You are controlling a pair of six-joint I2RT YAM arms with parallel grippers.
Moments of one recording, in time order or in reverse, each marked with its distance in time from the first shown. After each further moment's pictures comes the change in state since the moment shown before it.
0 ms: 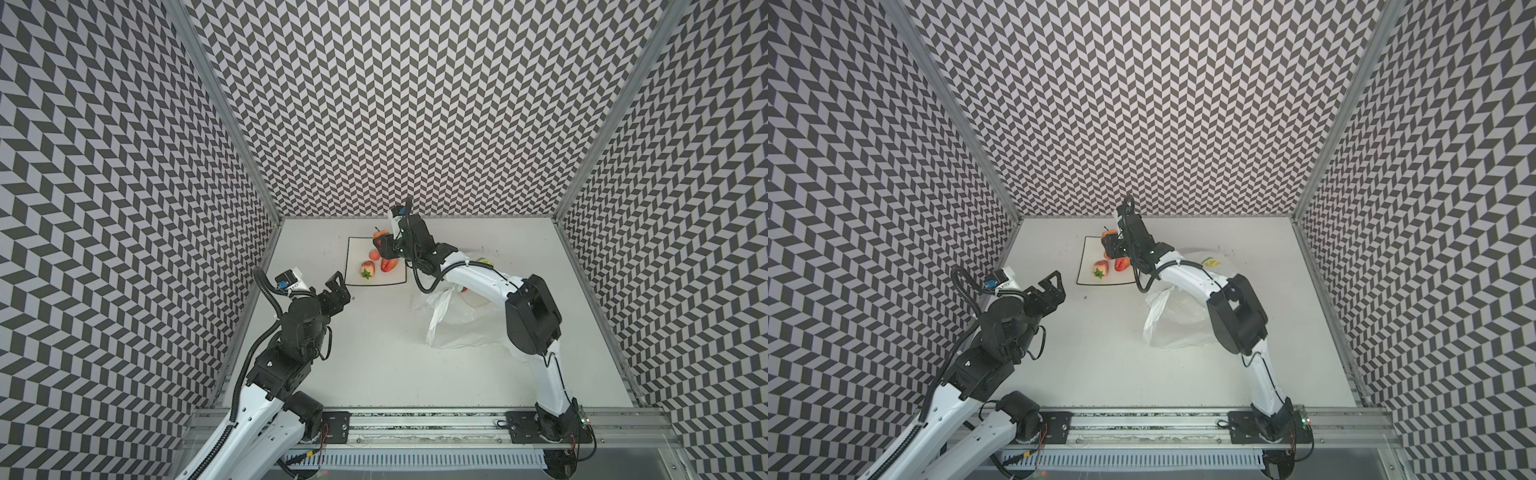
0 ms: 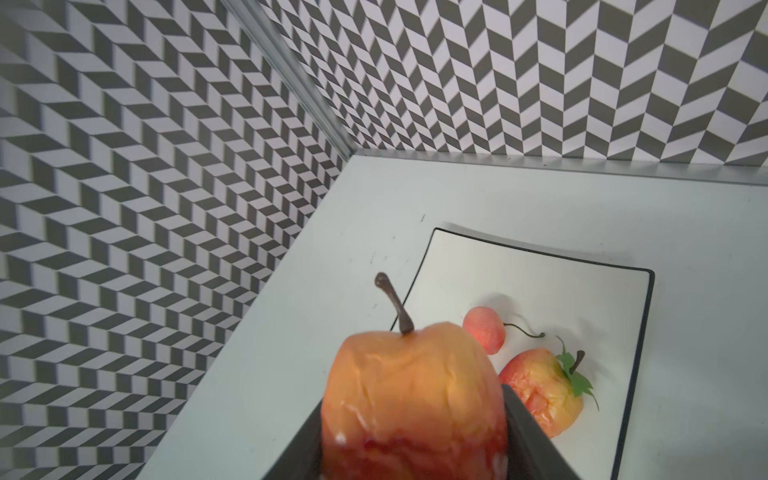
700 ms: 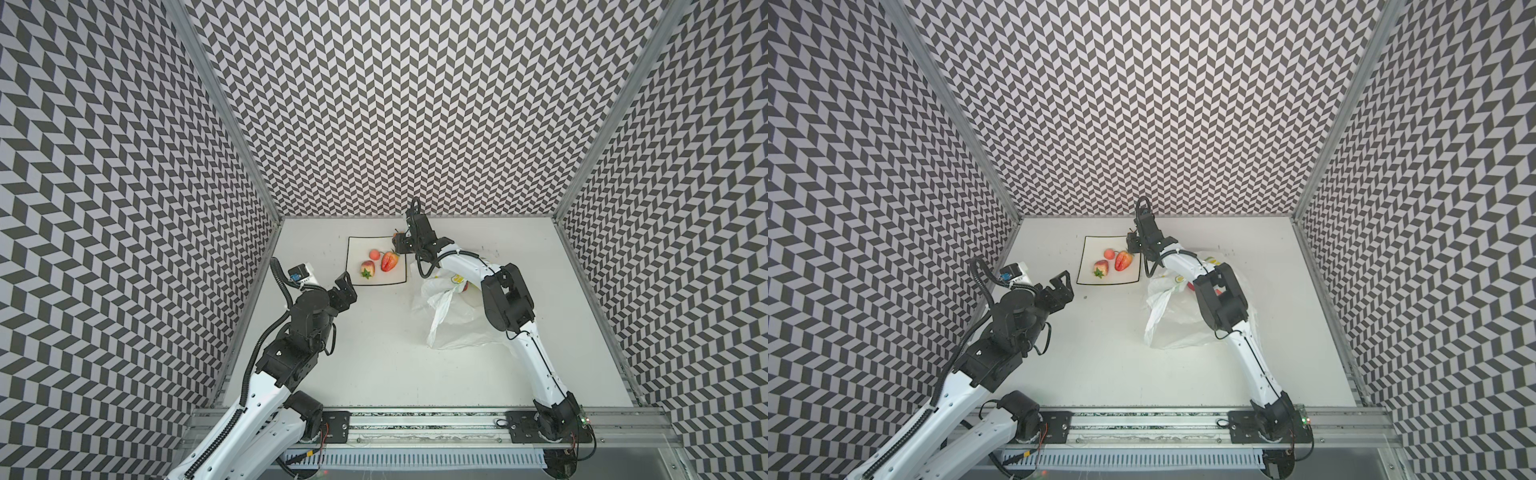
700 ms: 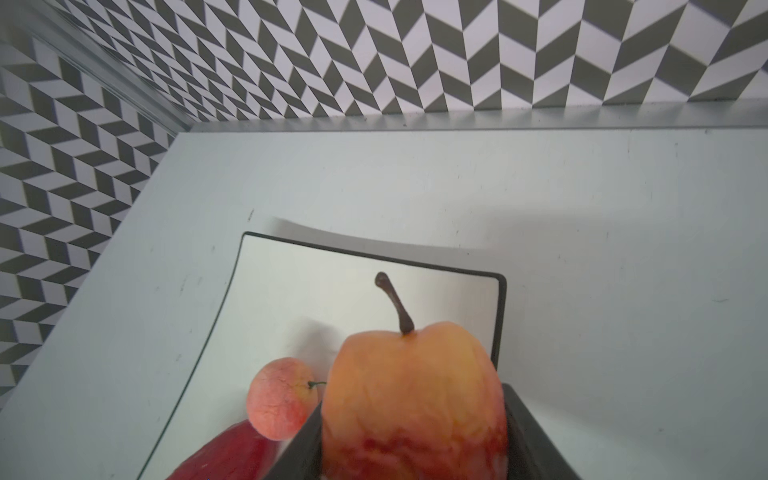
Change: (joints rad) left arm 0.000 0.089 0.000 0.037 0.031 0.080; right arm -0.124 0.305 0.234 -0.098 0.030 -0.040
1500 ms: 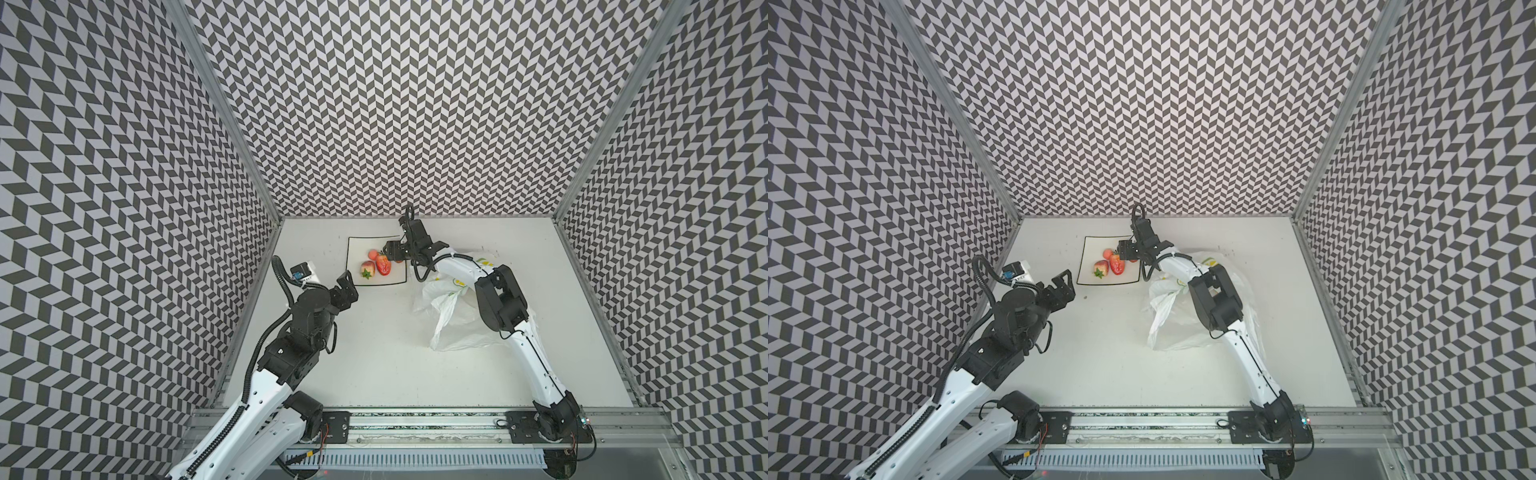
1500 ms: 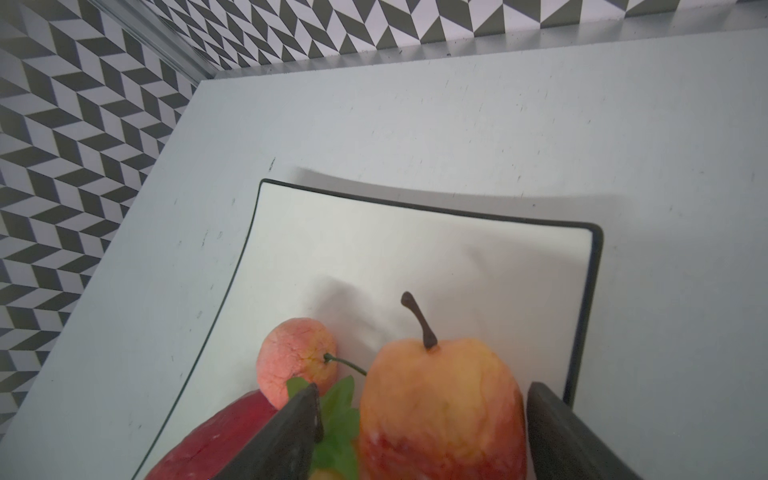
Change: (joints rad) left arm 0.002 0.016 0.002 0.025 0.019 0.019; right arm 0.013 0.040 0.033 -0.004 -0.128 0.023
